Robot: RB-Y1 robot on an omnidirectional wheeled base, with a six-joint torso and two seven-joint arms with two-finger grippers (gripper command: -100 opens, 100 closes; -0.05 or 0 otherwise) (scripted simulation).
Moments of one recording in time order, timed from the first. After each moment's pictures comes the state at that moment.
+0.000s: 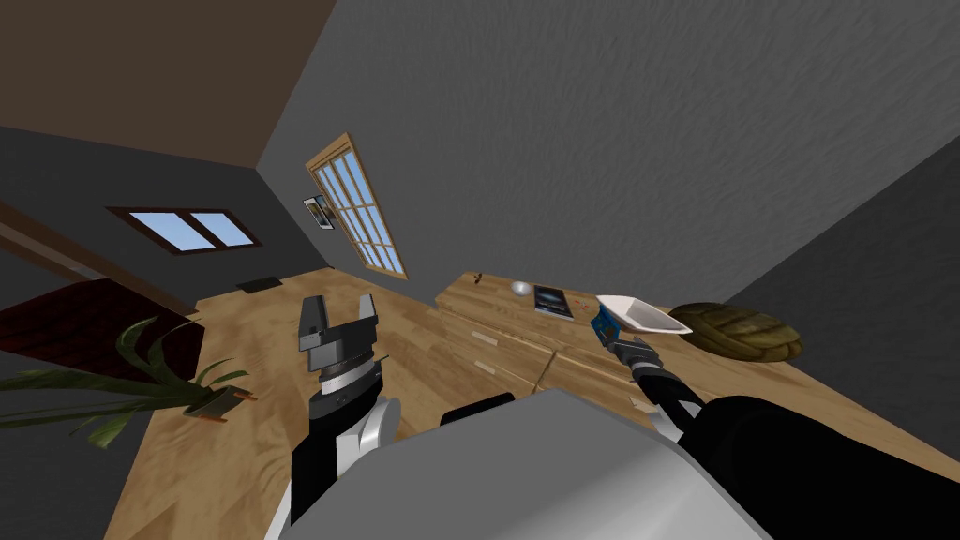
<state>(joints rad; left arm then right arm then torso) 0.48 -0.03 -0.07 -2.35 0.06 -0.58 -0.05 0.74 -0.33 -0.51 -1.87 0.38 0.04 0.74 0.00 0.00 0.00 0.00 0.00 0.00</state>
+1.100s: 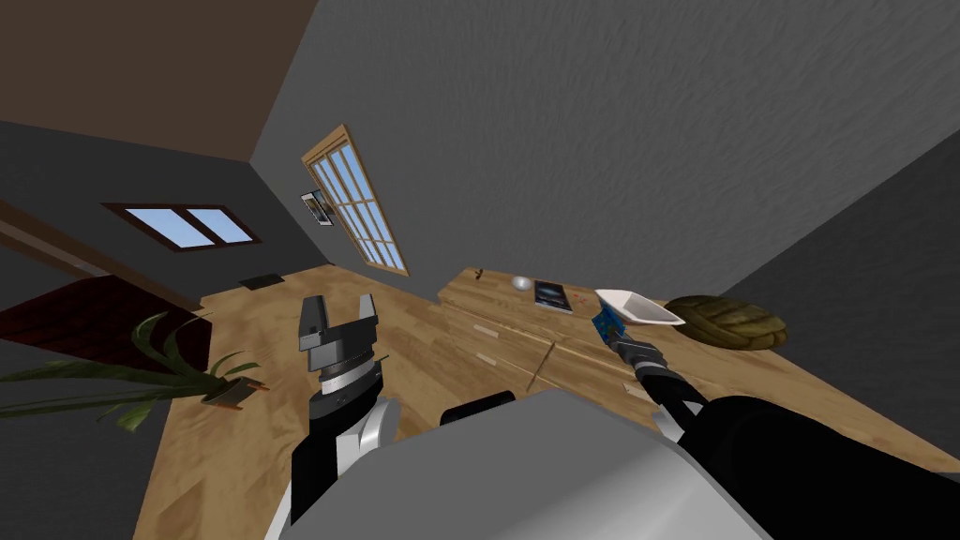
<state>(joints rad) 0.48 -0.03 -0.07 -2.35 0.06 -0.58 -0.05 0.75 -0.33 -0.53 -1.88 0.39 0.04 0.73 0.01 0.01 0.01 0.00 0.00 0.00</state>
